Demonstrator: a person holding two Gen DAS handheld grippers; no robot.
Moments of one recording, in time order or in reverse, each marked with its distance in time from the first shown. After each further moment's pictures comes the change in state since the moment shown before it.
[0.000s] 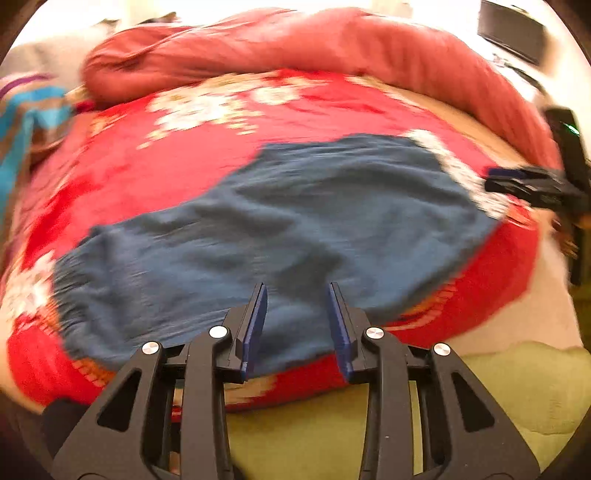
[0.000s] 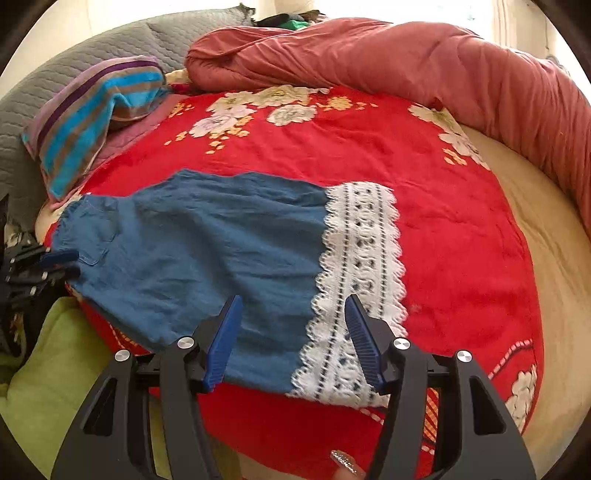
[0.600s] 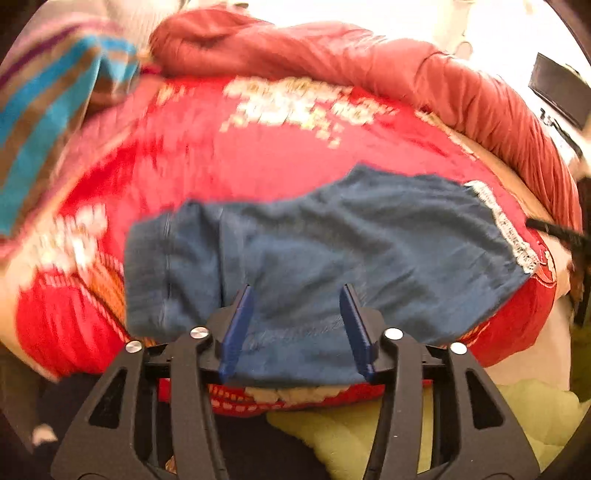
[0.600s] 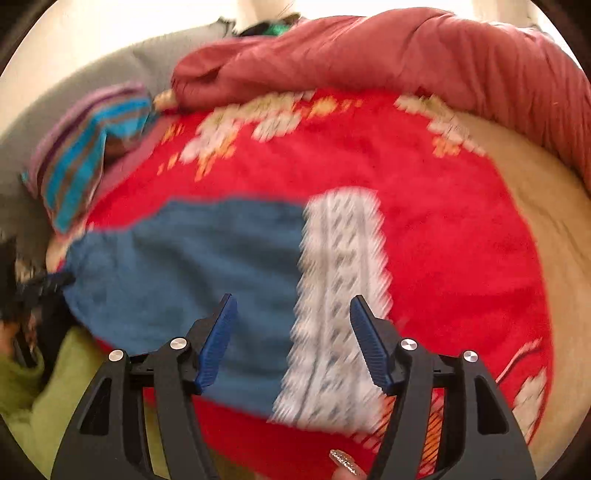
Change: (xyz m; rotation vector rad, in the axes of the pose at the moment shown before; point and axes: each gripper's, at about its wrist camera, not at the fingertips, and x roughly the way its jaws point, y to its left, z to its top) left arm -0.022 0.057 0.001 -0.183 -0.060 0.053; right arm -0.007 -0.052 0.033 0.154 -0.078 0.047
